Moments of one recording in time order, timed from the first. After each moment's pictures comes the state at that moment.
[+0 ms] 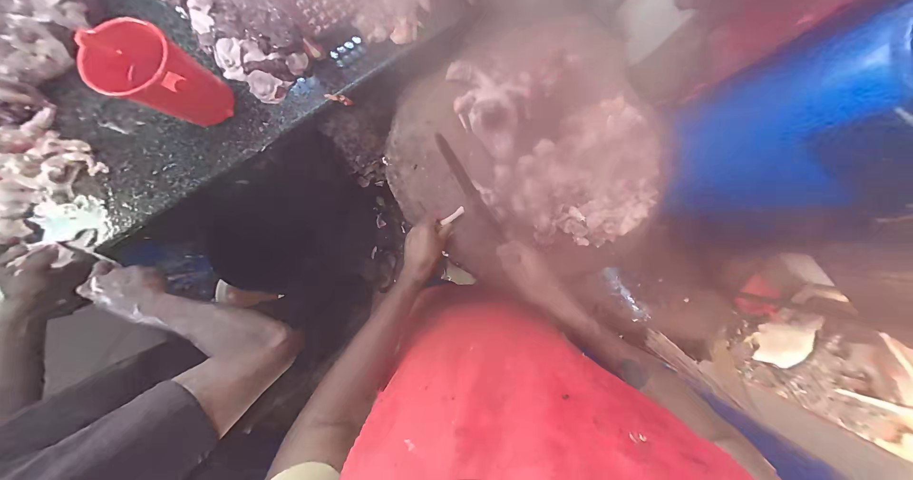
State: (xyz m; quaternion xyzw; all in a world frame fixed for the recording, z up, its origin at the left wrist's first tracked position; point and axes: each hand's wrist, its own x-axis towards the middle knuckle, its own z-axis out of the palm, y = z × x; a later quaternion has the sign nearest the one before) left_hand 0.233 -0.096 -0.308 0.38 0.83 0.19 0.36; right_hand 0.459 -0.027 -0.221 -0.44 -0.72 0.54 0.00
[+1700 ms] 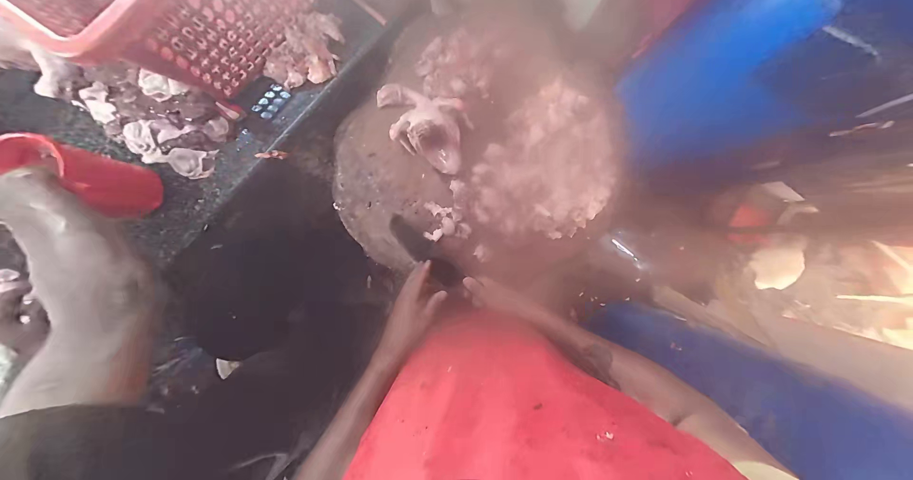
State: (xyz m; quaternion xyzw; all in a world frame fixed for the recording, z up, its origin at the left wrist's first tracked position) left_hand 0.256 -0.146 -0.294 0.47 0.69 0.29 0.47; right_hand 0.470 -0.036 -0.290 -0.40 -0.57 0.71 -0.13
